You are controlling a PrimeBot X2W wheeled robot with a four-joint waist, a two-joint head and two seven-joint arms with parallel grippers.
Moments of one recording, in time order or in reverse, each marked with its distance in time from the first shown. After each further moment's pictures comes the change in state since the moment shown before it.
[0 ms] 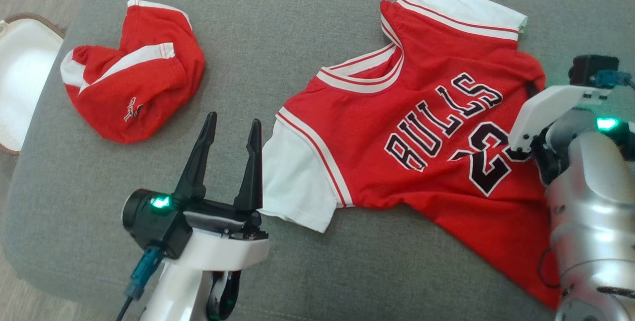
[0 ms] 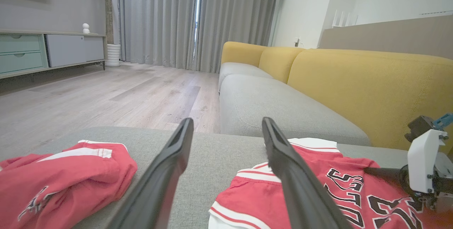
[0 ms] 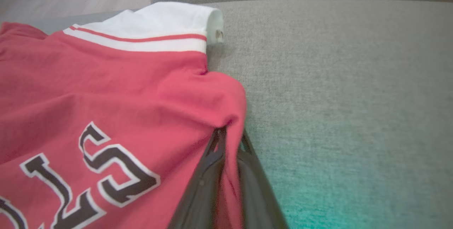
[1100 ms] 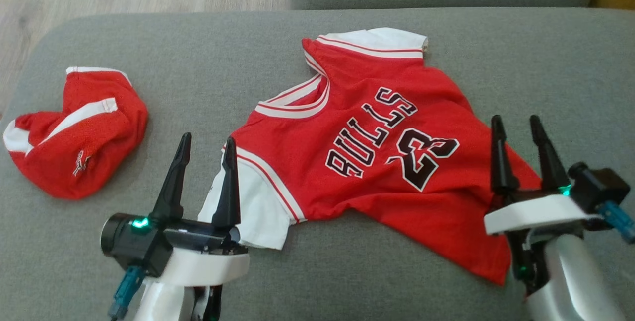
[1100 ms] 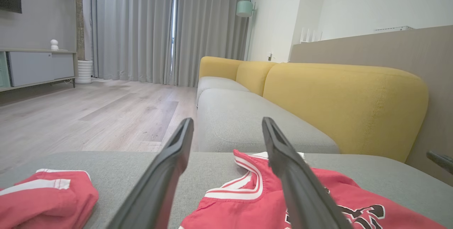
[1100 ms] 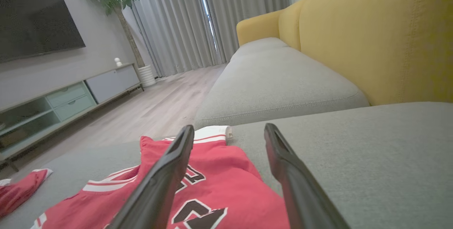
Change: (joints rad) left arm 0.080 0.000 0.086 -0.013 0.039 -0.006 0.000; right arm 0.544 0.009 0.358 -0.615 0.407 0.000 -0.450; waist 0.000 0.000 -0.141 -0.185
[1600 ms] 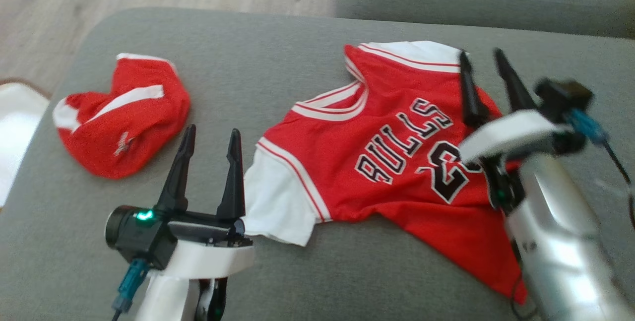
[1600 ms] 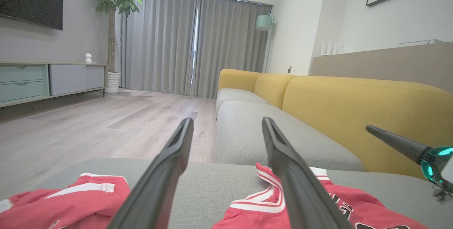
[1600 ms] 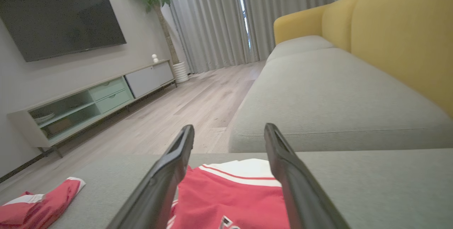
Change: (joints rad) left arm -0.030 0.000 -0.031 0.005 -0.016 0.019 0.000; right arm -0.429 -0.046 0.201 0.436 0.143 0.000 -0.009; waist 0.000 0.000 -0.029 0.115
